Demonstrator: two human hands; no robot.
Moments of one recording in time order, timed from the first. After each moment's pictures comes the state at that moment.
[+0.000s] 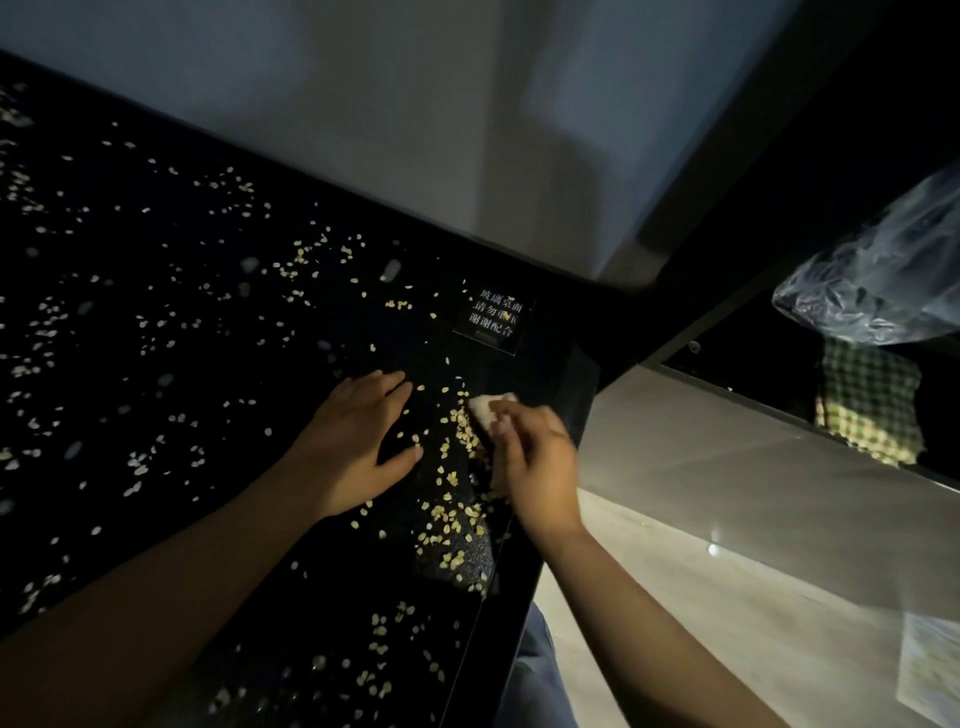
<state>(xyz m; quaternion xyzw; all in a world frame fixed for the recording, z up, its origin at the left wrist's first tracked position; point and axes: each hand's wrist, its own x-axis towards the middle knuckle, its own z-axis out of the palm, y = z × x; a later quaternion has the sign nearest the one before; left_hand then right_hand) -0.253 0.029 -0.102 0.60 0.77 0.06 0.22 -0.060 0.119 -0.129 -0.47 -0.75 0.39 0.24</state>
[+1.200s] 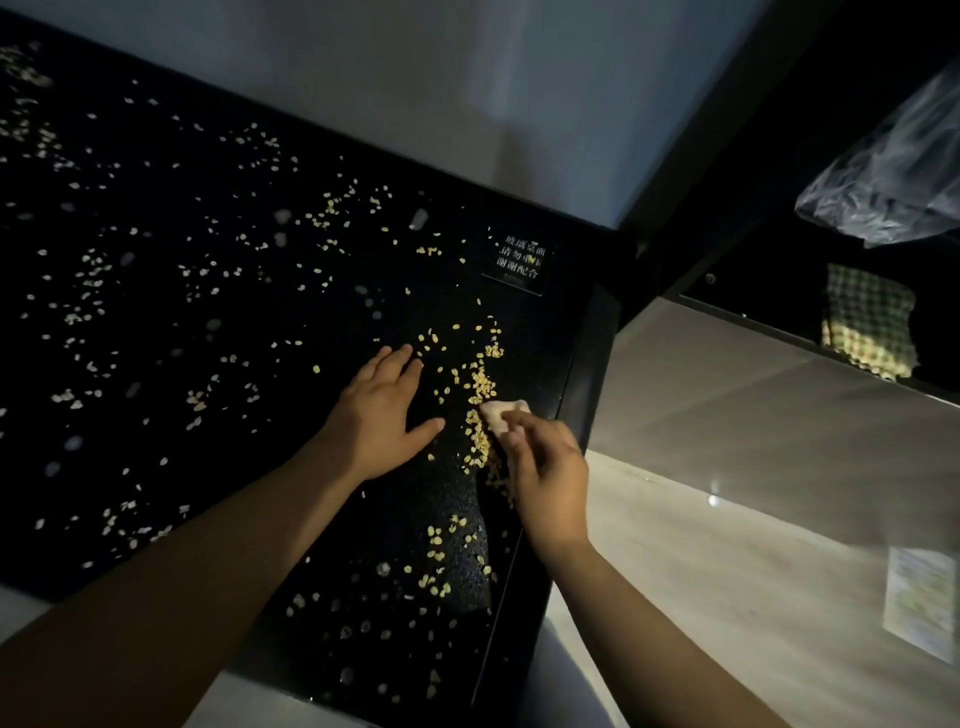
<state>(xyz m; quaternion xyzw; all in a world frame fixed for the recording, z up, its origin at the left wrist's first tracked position) -0.247 -0.021 -0.117 0.57 0.78 0.07 0.24 -0.046 0.018 -0.125 -0.53 -0.69 0.41 0.26</state>
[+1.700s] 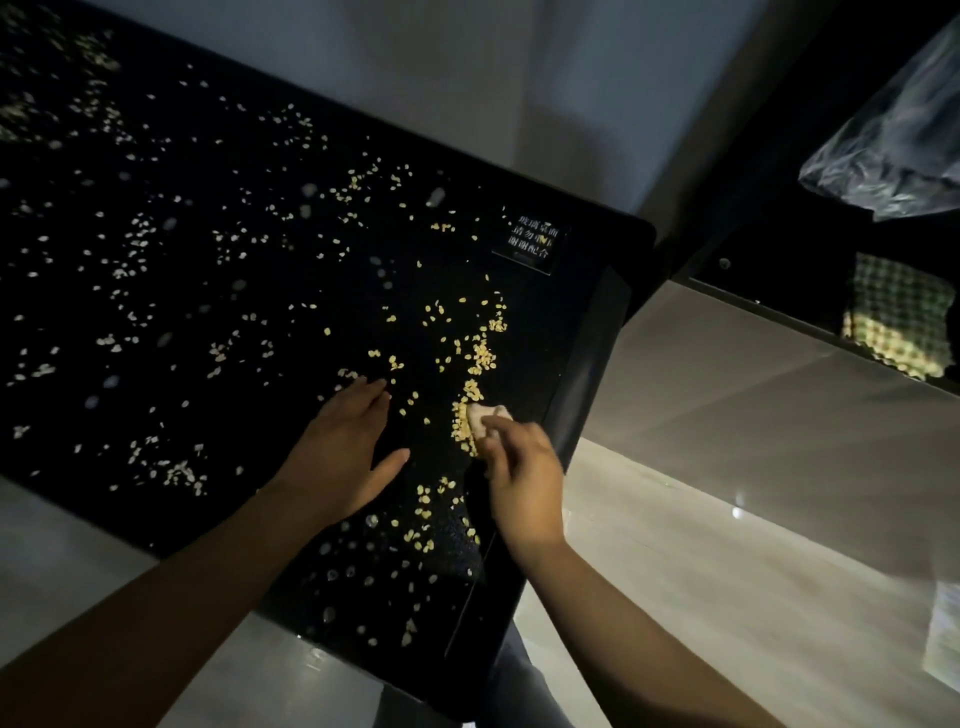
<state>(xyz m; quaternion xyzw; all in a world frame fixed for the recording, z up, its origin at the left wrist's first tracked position) -0.212 -0.099 -0.104 0.56 0.81 0.05 0.19 -0.031 -0.006 -0.135 -0.49 -0.74 0.41 0.21</state>
